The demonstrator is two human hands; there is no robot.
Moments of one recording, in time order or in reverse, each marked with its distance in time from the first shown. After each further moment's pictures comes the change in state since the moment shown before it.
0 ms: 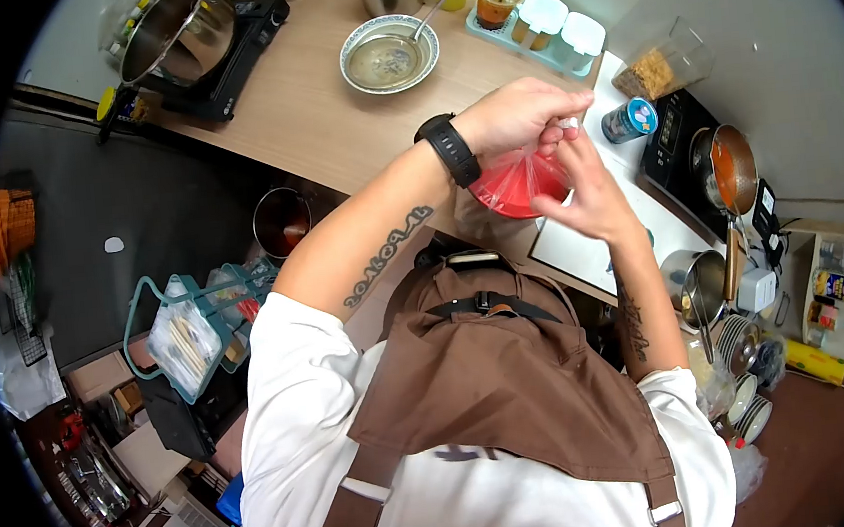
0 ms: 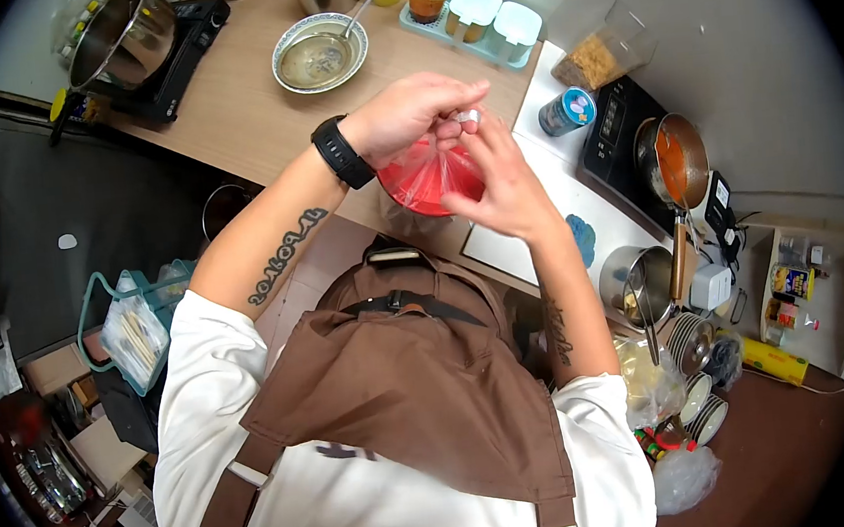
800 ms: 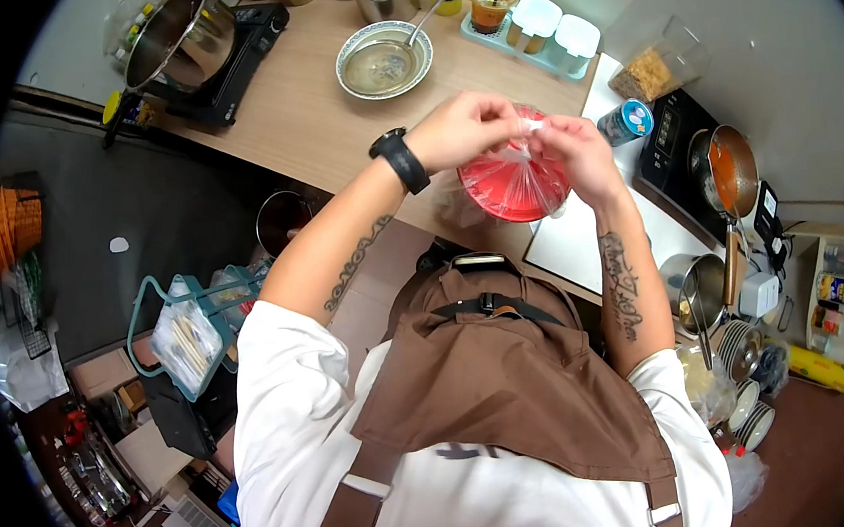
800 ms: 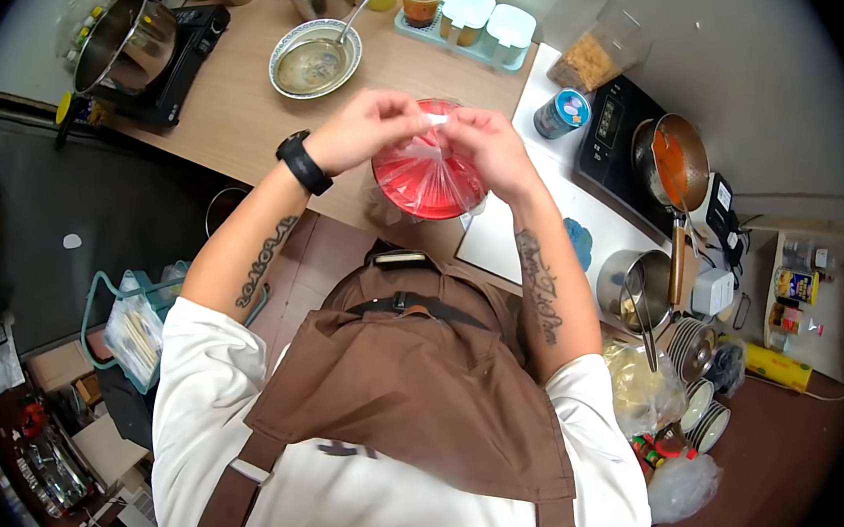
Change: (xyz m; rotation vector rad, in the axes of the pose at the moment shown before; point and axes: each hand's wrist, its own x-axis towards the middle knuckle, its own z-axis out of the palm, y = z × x) left_hand -0.011 -0.024 -0.039 0.476 0.108 0.153; right_hand 0.032 0.022 -0.003 1.186 0.047 0.449
